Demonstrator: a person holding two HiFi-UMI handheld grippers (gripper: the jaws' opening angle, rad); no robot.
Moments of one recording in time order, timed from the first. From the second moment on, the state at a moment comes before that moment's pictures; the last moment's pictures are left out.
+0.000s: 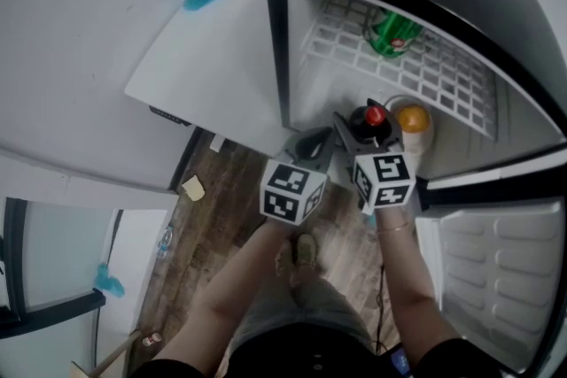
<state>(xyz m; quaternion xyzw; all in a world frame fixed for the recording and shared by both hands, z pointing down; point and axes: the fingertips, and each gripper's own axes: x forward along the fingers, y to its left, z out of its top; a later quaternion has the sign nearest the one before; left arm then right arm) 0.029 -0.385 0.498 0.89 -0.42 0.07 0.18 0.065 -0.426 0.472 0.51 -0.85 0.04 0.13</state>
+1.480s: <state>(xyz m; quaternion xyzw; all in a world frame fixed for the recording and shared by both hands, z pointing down) 0.026 -0.421 0.503 0.87 -0.45 0.05 0.17 0.076 -0.498 0.494 0.54 -0.83 0.08 0.12</state>
